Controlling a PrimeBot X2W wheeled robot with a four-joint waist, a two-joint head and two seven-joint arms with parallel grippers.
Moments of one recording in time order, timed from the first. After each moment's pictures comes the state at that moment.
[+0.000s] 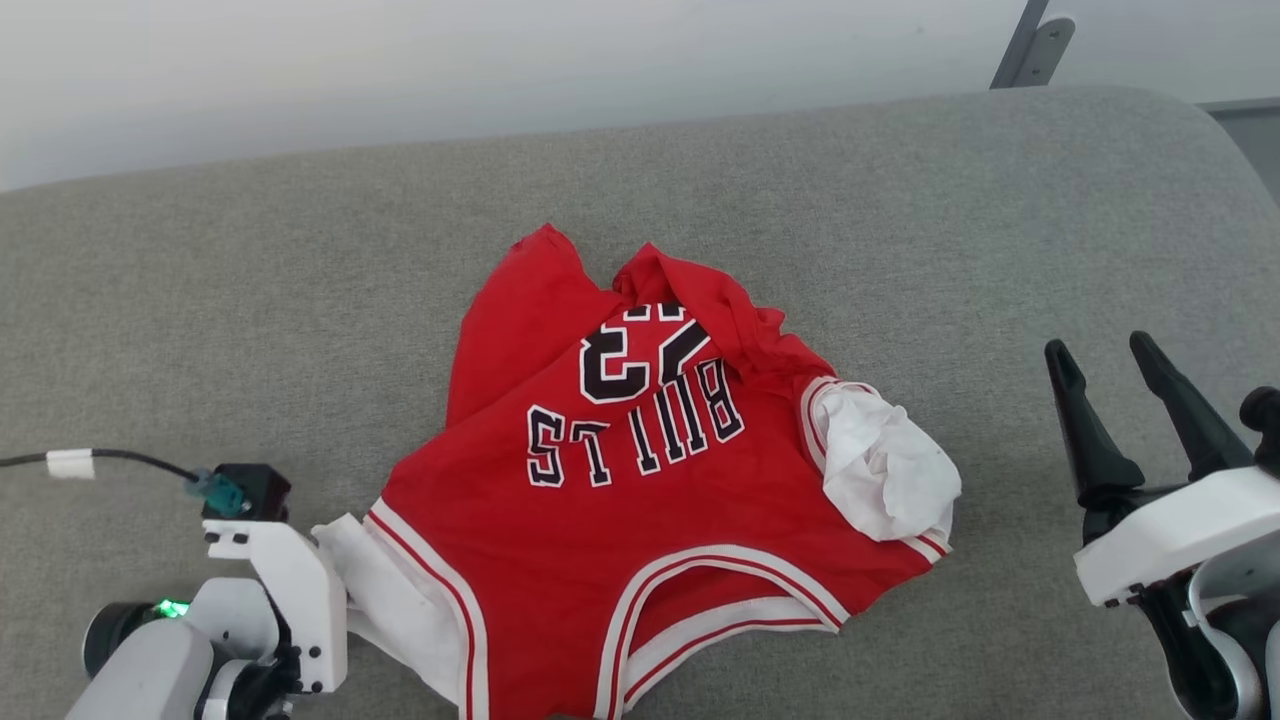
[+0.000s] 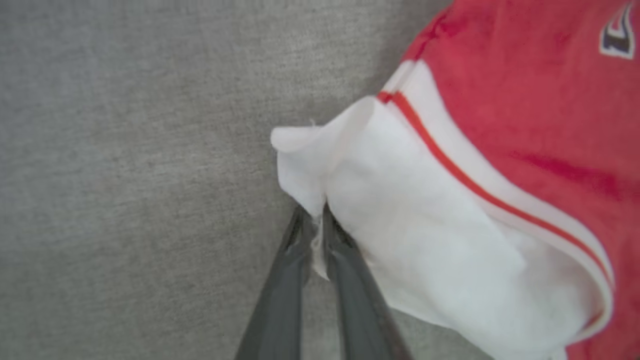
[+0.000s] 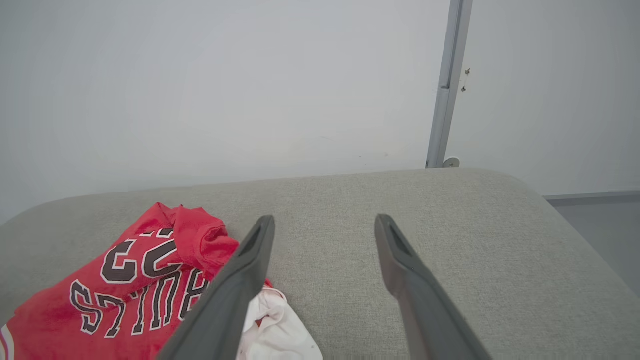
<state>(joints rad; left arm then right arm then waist) -0.27 0.50 -0.41 0.39 -0.68 0.05 0.58 -0.09 -0.17 -0.07 -0.19 0.36 0.13 0.24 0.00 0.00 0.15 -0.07</state>
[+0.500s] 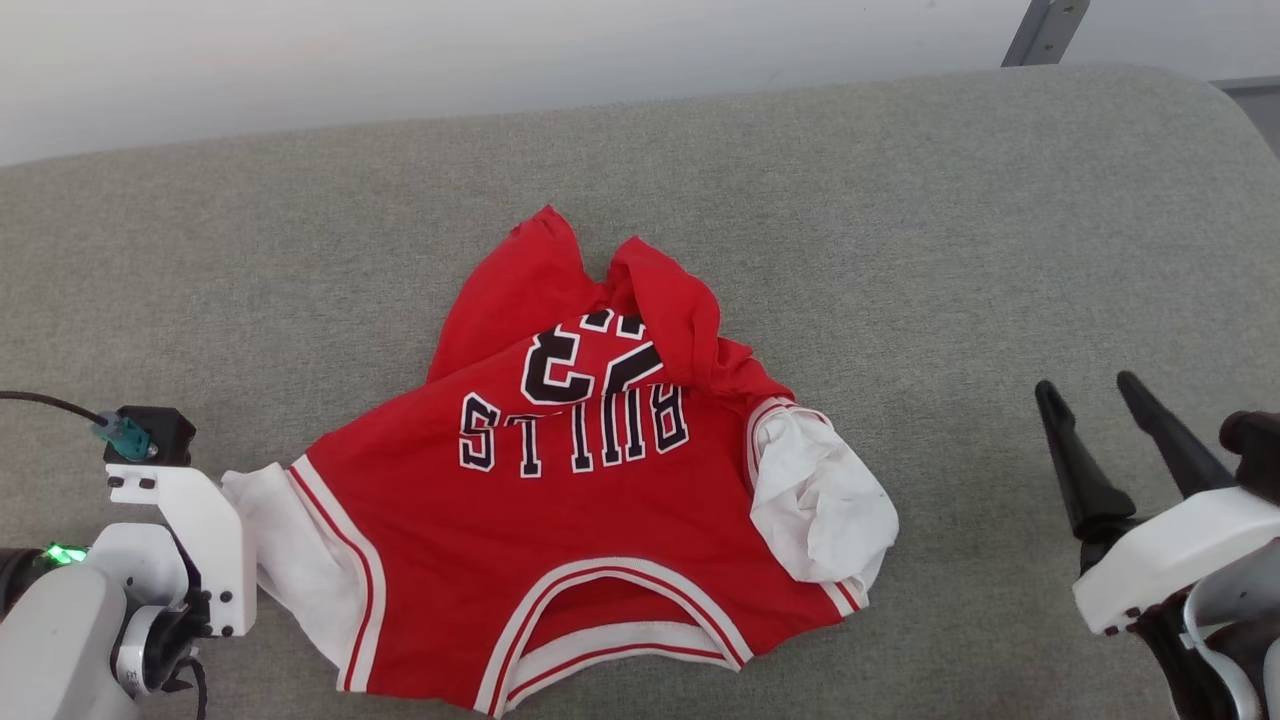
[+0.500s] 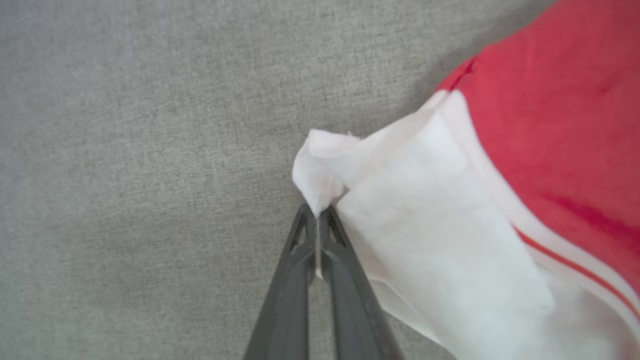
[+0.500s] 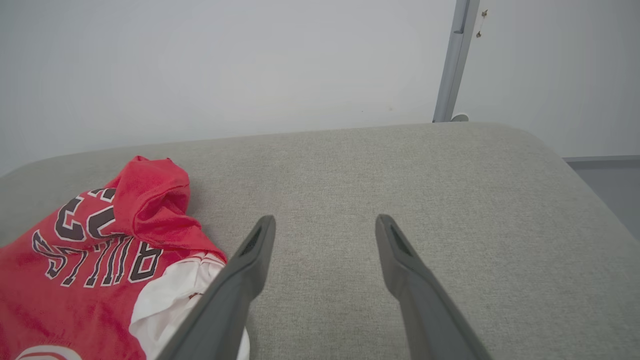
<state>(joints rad) -0.38 0.60 -0.39 0.47 -0.63 0.04 0.54 -0.06 -0.20 -0.06 -0.17 0.37 0.13 0.27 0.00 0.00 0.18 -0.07</state>
